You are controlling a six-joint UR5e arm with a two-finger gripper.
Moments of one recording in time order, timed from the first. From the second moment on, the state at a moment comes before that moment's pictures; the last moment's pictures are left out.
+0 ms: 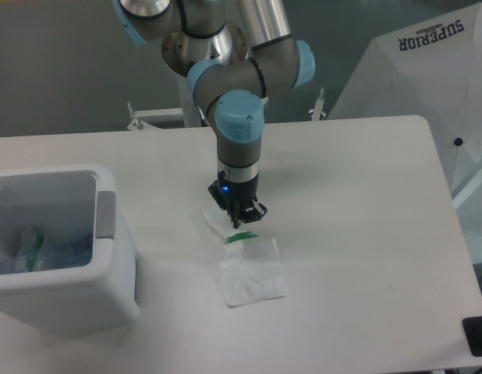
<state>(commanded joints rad) 2.45 -1.78 -1.95 -0.72 1.45 1.01</state>
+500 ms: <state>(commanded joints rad) 2.53 -1.62 -1.76 -0.84 1.11 0.66</state>
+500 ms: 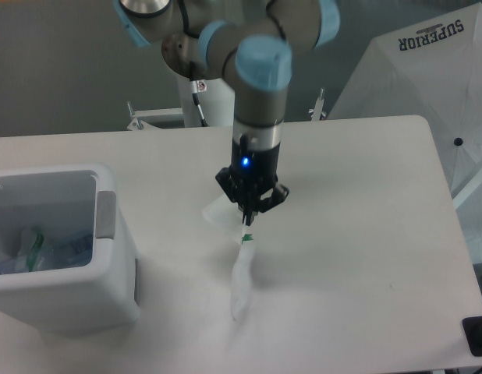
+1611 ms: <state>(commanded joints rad) 2.40 -1.44 -1.67 -0.80 0.90 0.78</state>
